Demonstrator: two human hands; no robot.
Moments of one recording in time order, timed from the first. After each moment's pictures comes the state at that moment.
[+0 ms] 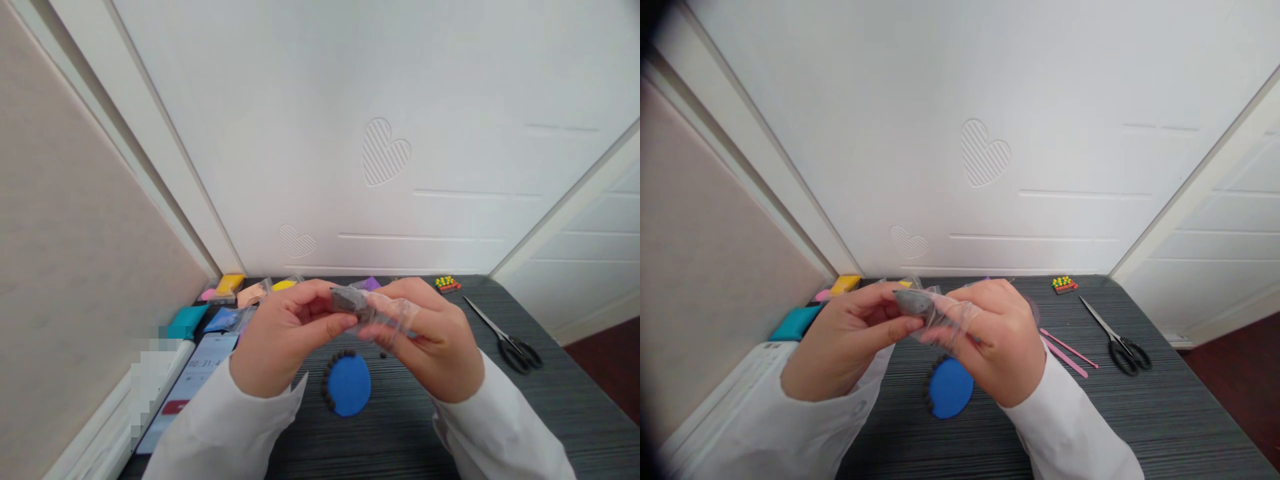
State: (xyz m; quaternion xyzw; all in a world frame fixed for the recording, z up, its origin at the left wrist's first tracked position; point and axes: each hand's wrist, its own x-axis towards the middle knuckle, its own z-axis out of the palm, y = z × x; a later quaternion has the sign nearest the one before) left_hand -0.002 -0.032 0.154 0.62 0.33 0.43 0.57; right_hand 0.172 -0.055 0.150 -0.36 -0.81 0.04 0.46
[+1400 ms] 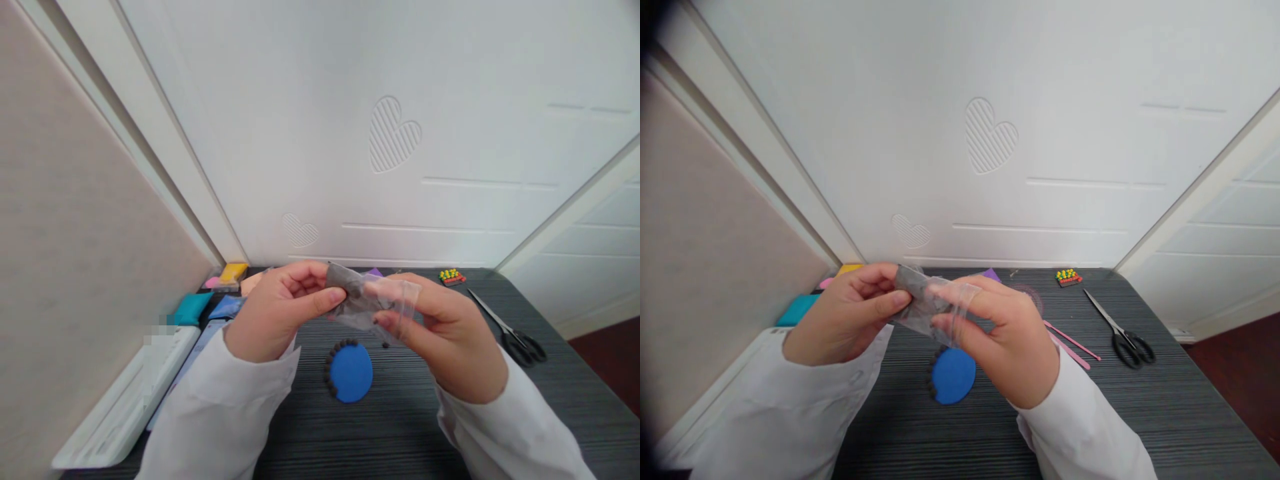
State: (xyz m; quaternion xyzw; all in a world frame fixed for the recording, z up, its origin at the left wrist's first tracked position) left_hand -0.011 -0.019 0.149 0.56 0.31 0.45 0.63; right_hand 0.172 -0.060 0.155 -0.38 -0.77 0.23 0.46
